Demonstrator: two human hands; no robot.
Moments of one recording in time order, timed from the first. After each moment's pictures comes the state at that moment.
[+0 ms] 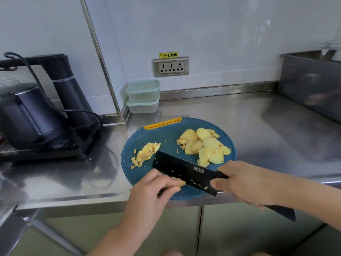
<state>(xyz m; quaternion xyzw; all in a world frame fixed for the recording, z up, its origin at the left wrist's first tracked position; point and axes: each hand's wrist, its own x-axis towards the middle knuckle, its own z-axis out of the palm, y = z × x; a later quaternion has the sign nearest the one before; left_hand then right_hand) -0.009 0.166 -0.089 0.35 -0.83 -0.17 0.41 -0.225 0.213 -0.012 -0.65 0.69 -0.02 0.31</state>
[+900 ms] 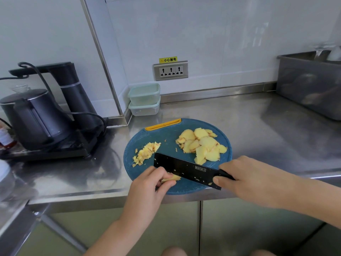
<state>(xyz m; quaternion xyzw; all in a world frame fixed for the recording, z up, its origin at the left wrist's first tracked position) -0.011 0.170 -0.083 0.39 -0.83 -0.12 0.39 -0.234 0.238 -0.007 -0.71 0.68 -0.05 0.18</state>
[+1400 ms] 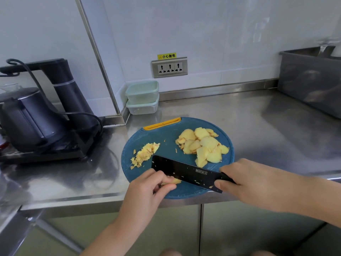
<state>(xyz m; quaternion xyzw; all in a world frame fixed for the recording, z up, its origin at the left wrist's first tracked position) -0.007 0.158 -0.089 0.36 -0.83 -0.15 0.40 -0.232 0.229 -0.006 -0.71 0.68 0.00 0.19</state>
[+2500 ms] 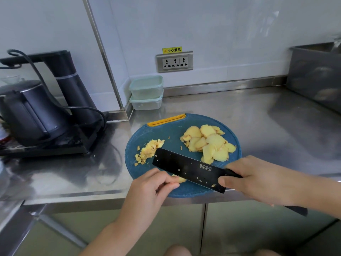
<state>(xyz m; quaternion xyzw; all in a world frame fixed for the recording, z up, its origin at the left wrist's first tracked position) -0.002 0.159 -0.087 0.34 -0.84 -0.15 0.40 -0.236 0.220 -0.009 -0.67 0.66 -0.08 0.32</state>
